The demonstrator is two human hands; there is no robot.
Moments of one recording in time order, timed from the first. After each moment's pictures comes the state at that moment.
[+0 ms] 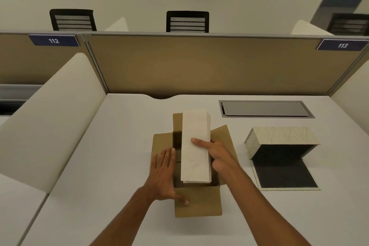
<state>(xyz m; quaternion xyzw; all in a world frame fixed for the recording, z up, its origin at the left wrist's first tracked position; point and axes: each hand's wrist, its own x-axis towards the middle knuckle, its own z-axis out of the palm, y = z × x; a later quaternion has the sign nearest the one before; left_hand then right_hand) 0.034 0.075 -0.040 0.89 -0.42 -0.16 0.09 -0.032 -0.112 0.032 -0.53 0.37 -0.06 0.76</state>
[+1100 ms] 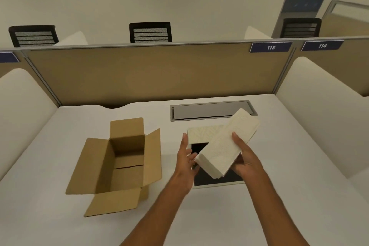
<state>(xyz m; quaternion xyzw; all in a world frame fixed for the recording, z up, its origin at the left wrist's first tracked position) -0.156 -0.194 0.050 0.56 0.05 -0.43 0.71 -0.250 -0.343 0.052 -0.27 0.37 -0.20 0.86</state>
